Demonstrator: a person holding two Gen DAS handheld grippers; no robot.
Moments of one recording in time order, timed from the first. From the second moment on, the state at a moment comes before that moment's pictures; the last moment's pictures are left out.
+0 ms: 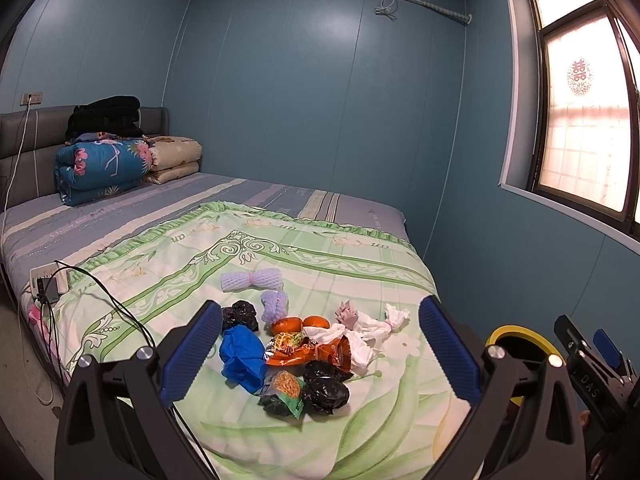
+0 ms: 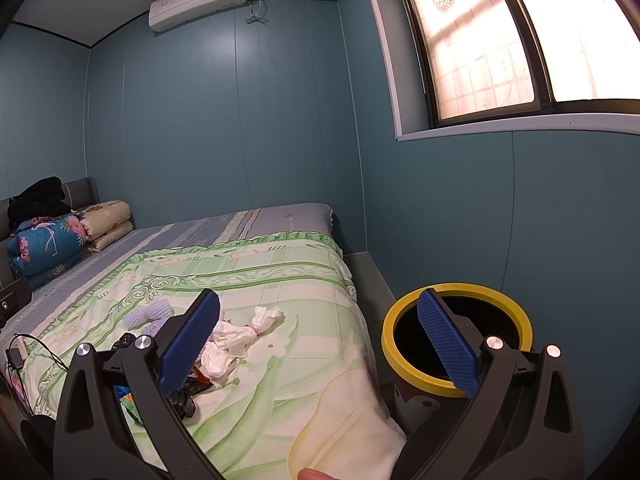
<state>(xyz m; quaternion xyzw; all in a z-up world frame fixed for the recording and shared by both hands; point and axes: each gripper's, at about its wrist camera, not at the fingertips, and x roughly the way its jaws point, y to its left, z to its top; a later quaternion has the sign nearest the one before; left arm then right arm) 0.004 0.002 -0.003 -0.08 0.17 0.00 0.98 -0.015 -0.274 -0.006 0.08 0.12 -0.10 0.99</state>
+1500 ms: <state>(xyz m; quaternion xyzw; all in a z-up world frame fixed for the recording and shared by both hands) 0.185 0.113 -0.151 -0.11 0.43 0.01 0.89 0.261 -0.259 -0.109 0.03 0.33 0.07 0.94</state>
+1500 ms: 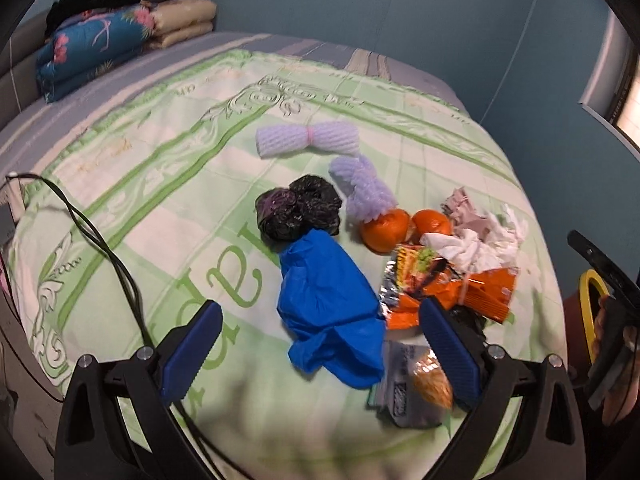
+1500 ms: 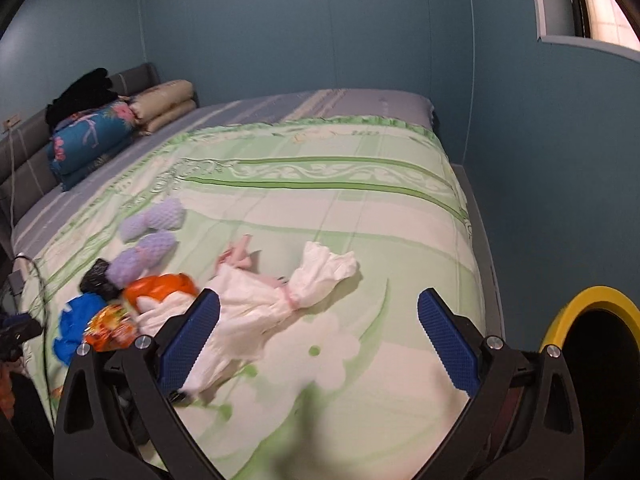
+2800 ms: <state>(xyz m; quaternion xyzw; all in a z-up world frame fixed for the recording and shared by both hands) 0.203 0.129 -0.184 -0.17 0.41 -0.02 0.90 0.331 -0.241 -0.151 0.09 0.39 0.06 0.91</state>
